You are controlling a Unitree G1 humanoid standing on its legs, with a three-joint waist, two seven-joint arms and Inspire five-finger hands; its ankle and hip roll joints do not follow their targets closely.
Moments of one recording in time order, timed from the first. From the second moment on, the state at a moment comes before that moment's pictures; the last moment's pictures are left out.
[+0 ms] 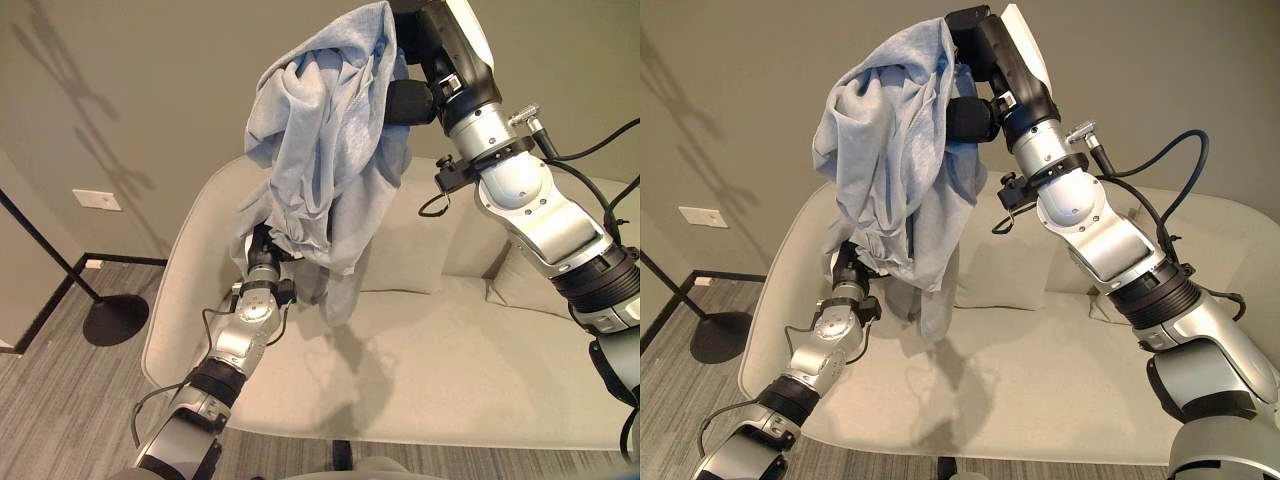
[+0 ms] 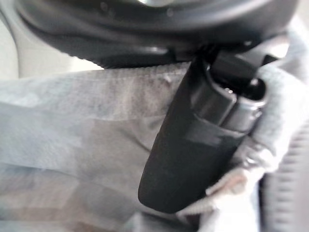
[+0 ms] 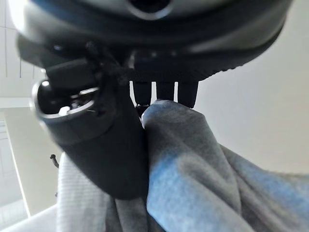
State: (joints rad) left arm -0.43 0.20 -0.34 0.39 -0.44 -0.08 0.40; right arm -1.00 -0.85 0.61 0.03 0.41 -0.06 -0.26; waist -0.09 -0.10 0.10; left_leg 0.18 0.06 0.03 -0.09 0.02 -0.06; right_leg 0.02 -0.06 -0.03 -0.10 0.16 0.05
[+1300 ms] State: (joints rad) left arm -0.30 0.44 -0.17 0.15 -0.38 -0.01 0.25; right arm -0.26 -0.55 0.16 0.14 0.32 0.09 -0.12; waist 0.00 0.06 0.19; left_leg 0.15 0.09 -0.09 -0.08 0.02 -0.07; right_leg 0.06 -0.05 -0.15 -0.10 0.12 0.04
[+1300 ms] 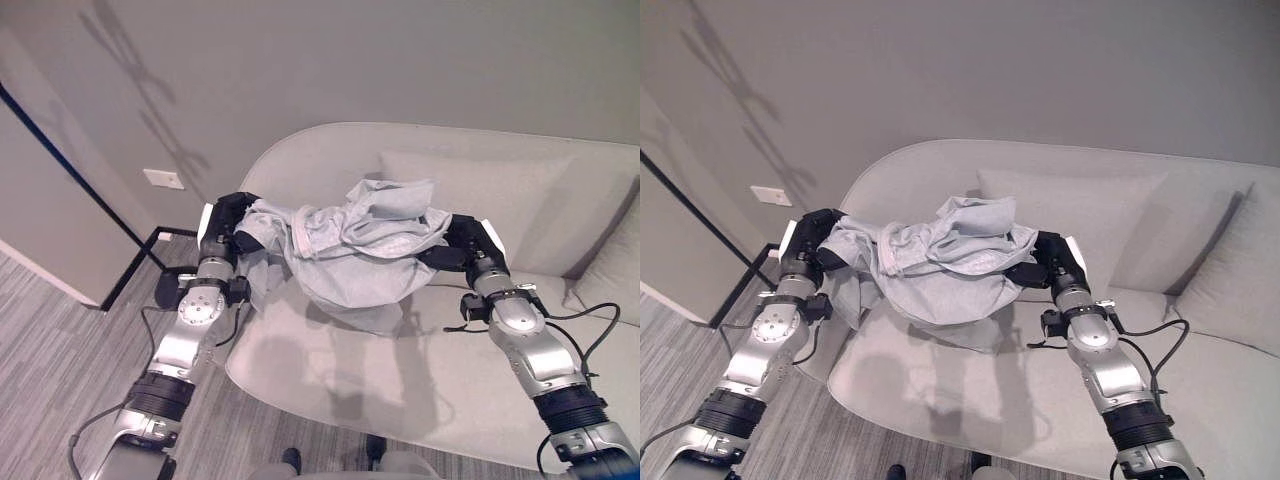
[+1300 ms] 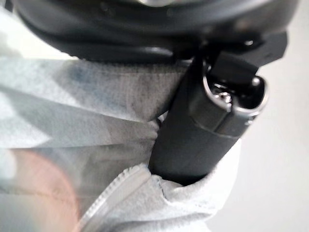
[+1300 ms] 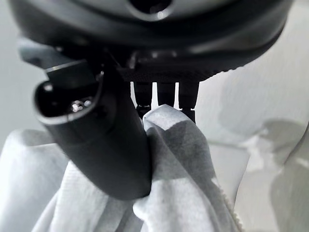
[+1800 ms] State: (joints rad) left arm -0.52 0.60 -0.21 0.17 -0.38 -0.02 0.26; right arm -0.35 -0.55 0.02 0.09 0.32 0.03 -0.15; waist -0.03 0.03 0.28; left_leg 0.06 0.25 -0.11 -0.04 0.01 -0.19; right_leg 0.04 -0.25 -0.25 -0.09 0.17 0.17
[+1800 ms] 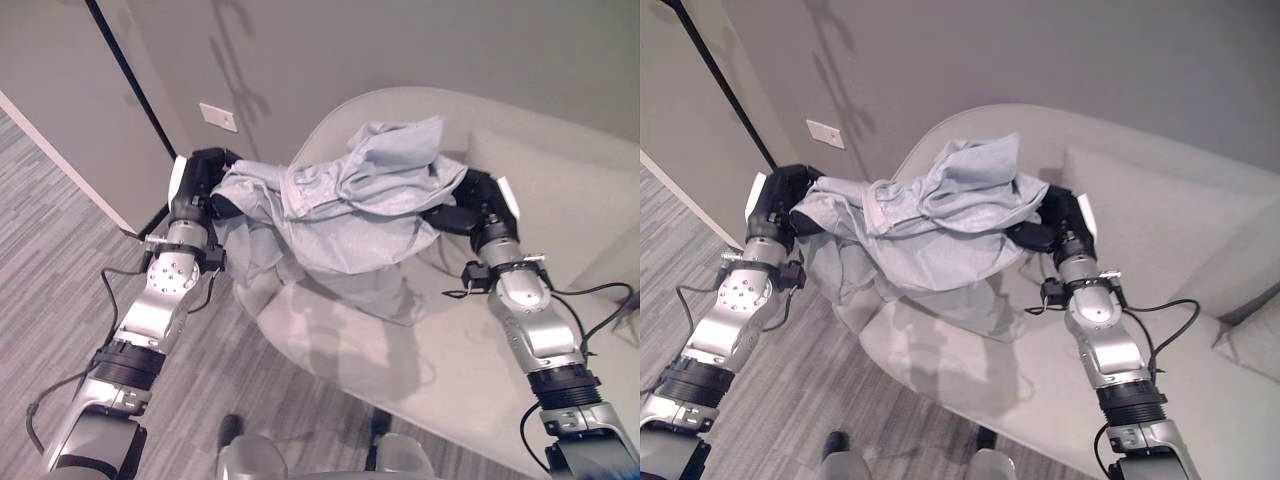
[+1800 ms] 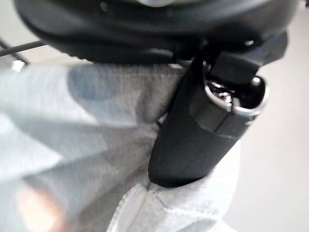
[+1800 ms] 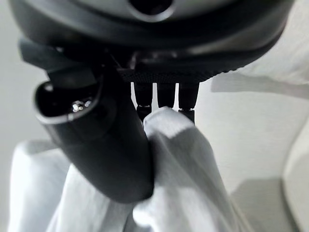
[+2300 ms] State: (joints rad) left arm -1.07 0.97 -0.45 0.38 -0.30 -0.03 0.31; right arm -0.34 -0.51 0.12 0.14 0.32 0.01 -0.17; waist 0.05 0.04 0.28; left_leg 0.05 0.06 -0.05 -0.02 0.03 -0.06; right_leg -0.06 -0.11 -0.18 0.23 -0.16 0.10
